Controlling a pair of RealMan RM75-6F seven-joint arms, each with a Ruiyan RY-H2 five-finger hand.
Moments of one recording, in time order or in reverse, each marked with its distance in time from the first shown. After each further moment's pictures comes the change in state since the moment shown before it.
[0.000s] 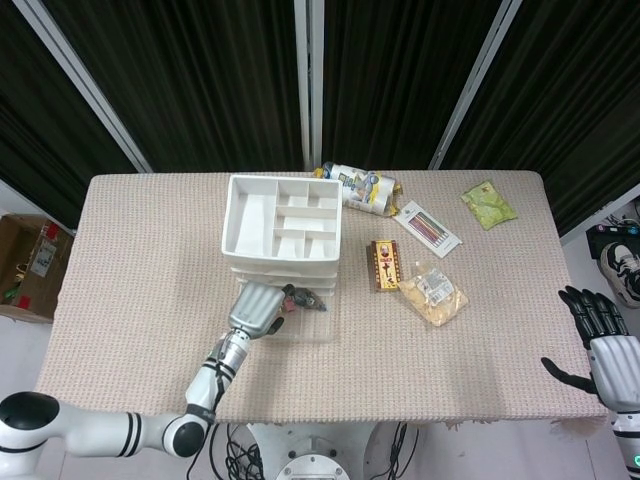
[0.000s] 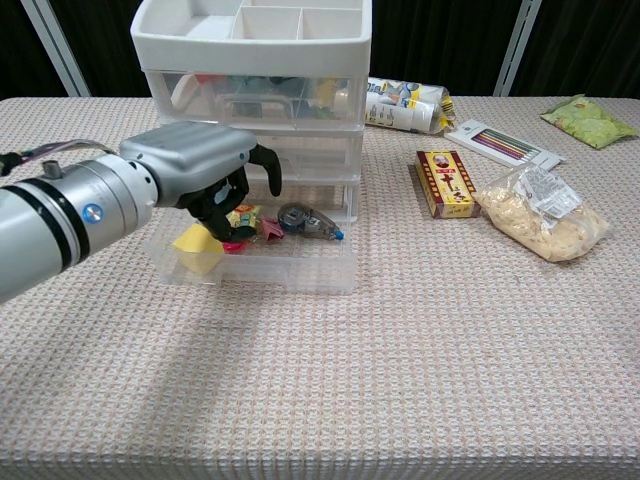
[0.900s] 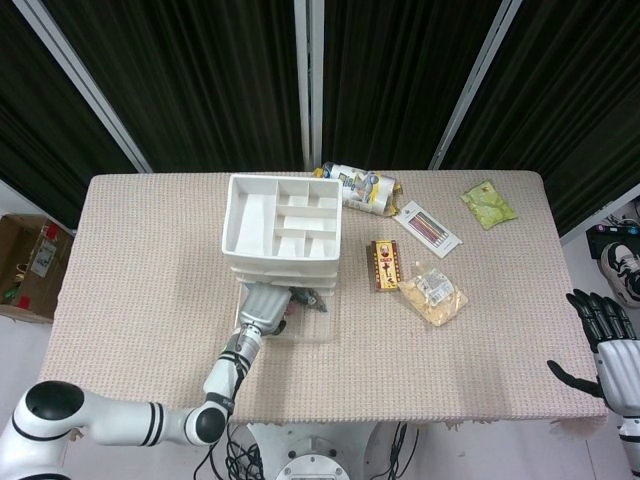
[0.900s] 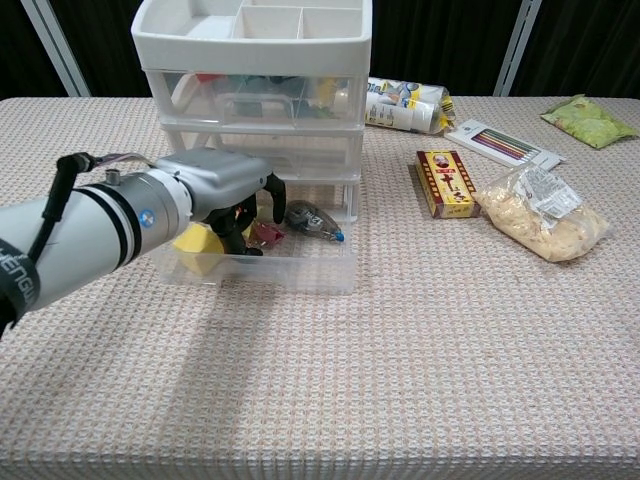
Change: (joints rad) left arm -0.094 -0.051 -0.046 0.037 -0.261 -0.037 0.138; right arm -0.016 0.000 -0.002 0.016 0.007 0.006 0.013
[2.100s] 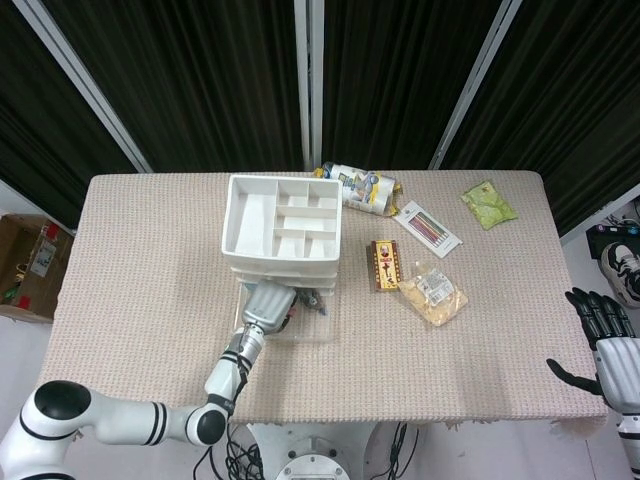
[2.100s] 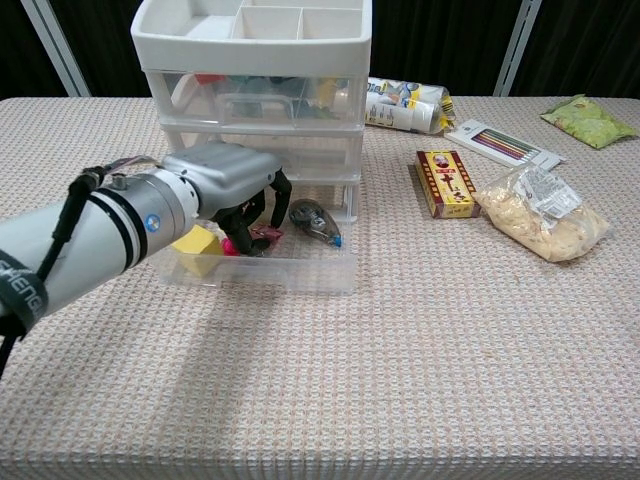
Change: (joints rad) left arm -0.006 -0.018 0.038 0.051 0.115 0.029 -0.064; right arm 0.005 0.009 0.007 -0.017 0.009 -0.019 -0.010
